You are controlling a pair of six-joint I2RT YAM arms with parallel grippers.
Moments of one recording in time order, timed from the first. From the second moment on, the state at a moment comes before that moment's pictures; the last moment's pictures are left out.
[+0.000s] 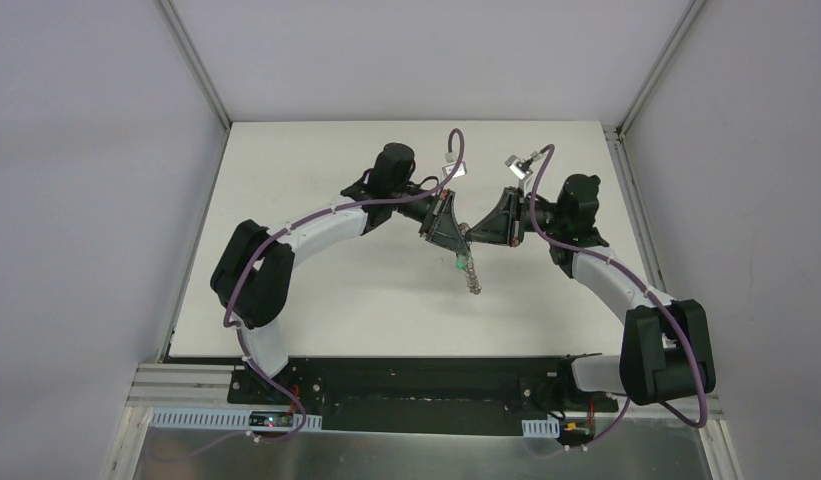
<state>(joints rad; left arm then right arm) -0.65 1.79 1.30 0.12 1.23 -0.51 0.21 1.32 0.73 0.57 -1.35 0.71</state>
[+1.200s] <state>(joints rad) -0.65 1.78 1.28 0.12 1.23 -0.52 0.18 1.32 0.73 0.57 -1.35 0.71</state>
